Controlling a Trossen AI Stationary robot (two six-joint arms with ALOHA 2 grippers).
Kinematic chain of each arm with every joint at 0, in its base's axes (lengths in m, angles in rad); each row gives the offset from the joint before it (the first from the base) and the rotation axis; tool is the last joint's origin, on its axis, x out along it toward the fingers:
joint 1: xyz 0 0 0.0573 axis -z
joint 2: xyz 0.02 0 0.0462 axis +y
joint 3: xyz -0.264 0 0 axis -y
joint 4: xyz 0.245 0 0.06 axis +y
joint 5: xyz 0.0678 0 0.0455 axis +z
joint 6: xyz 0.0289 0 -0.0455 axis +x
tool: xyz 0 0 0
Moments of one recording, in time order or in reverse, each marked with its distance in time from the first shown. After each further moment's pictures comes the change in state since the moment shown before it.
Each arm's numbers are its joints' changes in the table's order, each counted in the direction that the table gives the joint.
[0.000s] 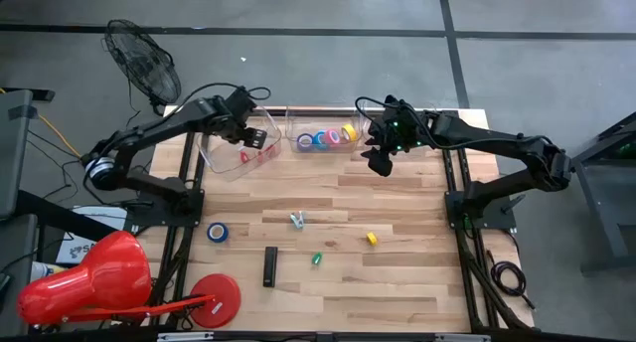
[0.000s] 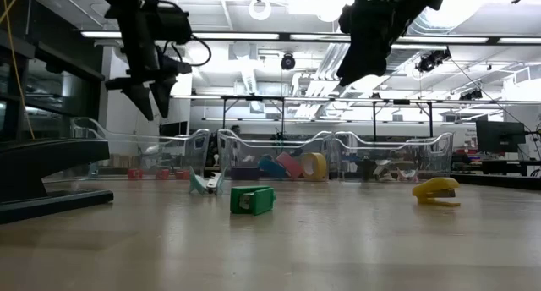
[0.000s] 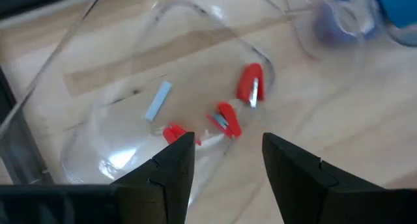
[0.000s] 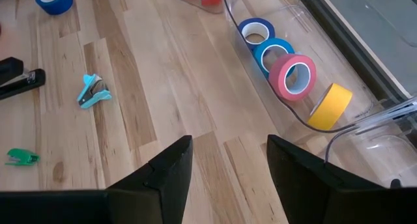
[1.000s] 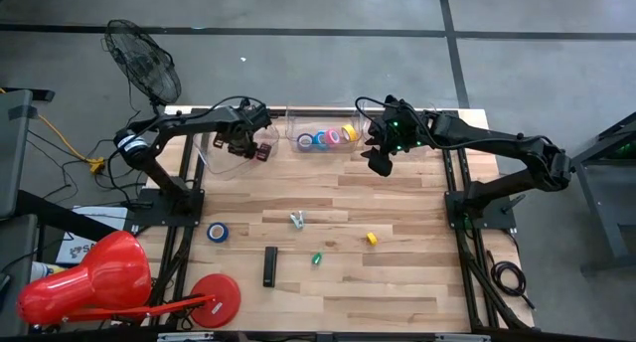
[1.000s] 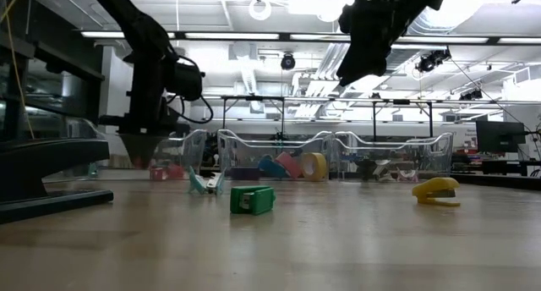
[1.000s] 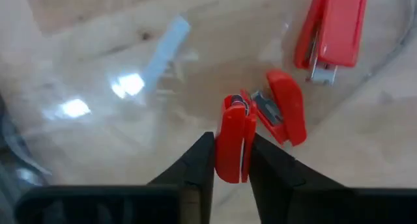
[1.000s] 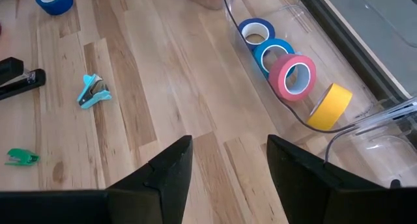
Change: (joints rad) left arm -0.016 0.315 -0.088 -0.067 0.073 -0.087; right arm 0.000 0.000 0.000 0.000 0.000 0.000
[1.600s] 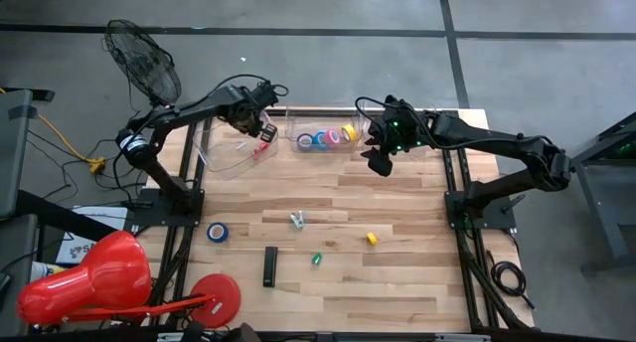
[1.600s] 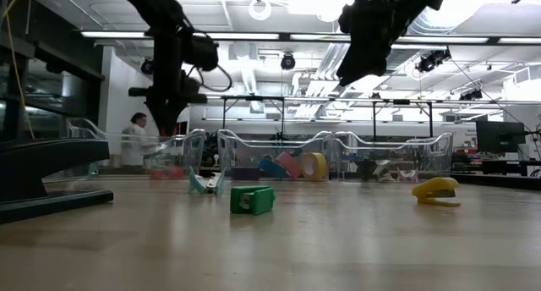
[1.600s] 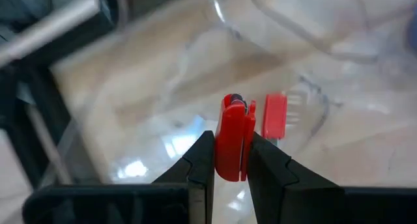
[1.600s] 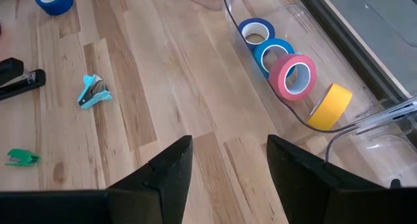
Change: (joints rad) left arm -0.001 0.004 0.297 0.161 0.114 0.164; right arm 0.000 0.000 0.000 0.000 0.000 0.003
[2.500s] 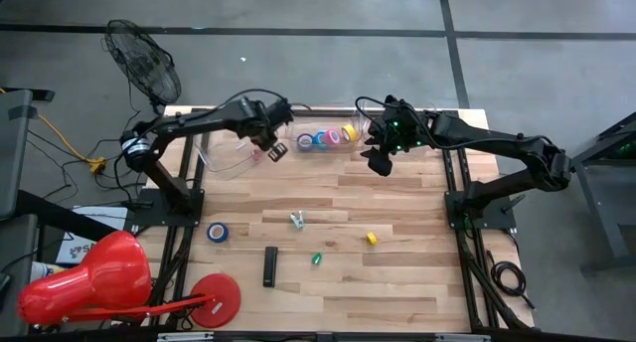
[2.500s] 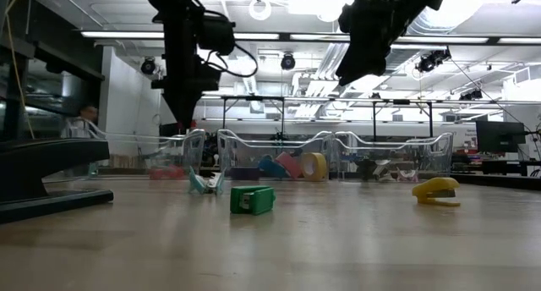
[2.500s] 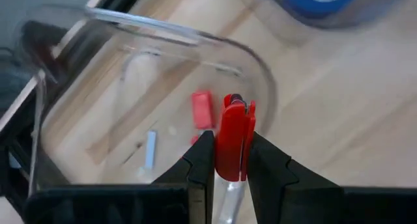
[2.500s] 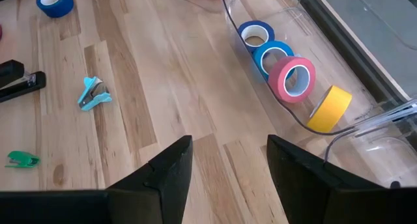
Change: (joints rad) left arm 0.204 0.001 0.041 -0.008 0.016 0.158; right arm 0.000 0.000 0.000 -0.007 0.000 0.000
